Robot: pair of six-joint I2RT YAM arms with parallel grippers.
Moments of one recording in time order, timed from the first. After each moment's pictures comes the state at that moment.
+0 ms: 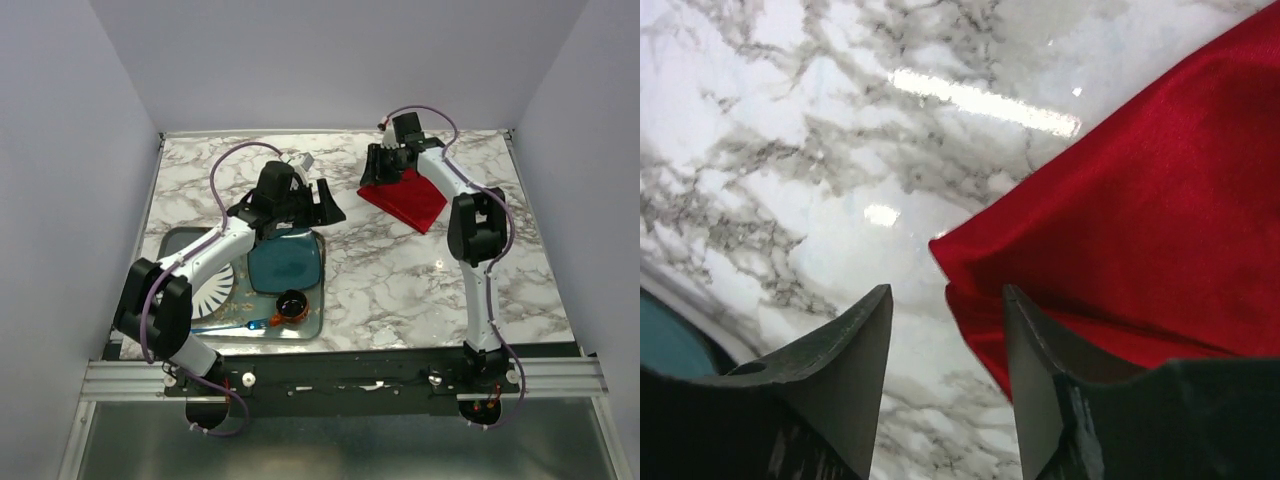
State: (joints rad) left arm -0.51 1.50 1.09 -0.14 0.38 -0.59; right arm 0.26 2.38 2.09 -0.64 -0.36 0.16
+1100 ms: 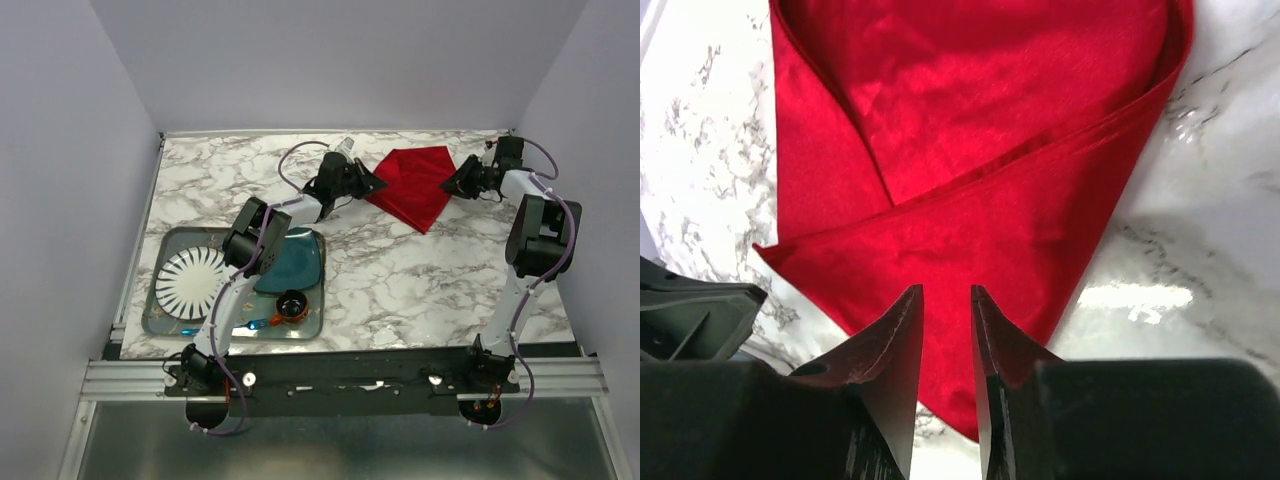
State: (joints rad) left arm -0.56 2.45 1.76 0.51 0.40 -1.03; right arm -0.20 2.07 1.52 -0.34 -0.55 0.45
